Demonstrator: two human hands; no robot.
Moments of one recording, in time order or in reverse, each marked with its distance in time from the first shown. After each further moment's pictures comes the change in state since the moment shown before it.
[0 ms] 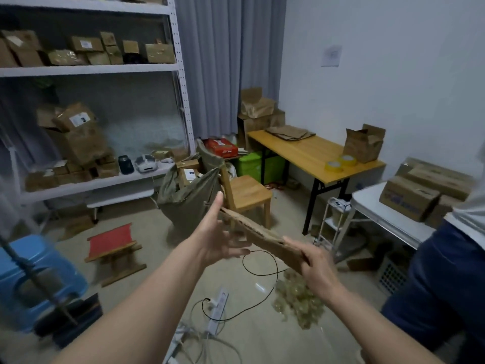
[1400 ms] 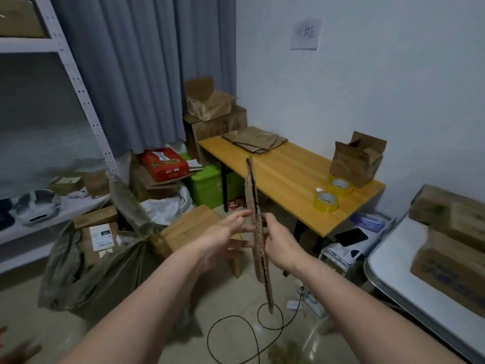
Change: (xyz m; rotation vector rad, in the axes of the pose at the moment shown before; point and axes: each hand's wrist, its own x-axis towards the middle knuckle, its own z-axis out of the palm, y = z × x) left_hand 0.524 0.289 0.106 0.554 -0.225 0.159; right_hand 0.595 0.128 0.014 0.129 -0.146 0.177
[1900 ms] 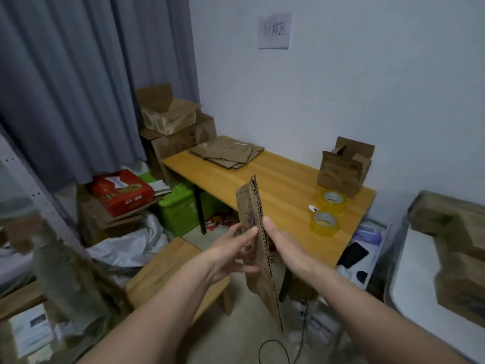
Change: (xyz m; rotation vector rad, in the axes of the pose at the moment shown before) left_hand 0.222 0.051 -0.059 -0.099 -0.141 -0.139; right_hand 0.187 0.030 -0.034 0.376 -0.028 0.143
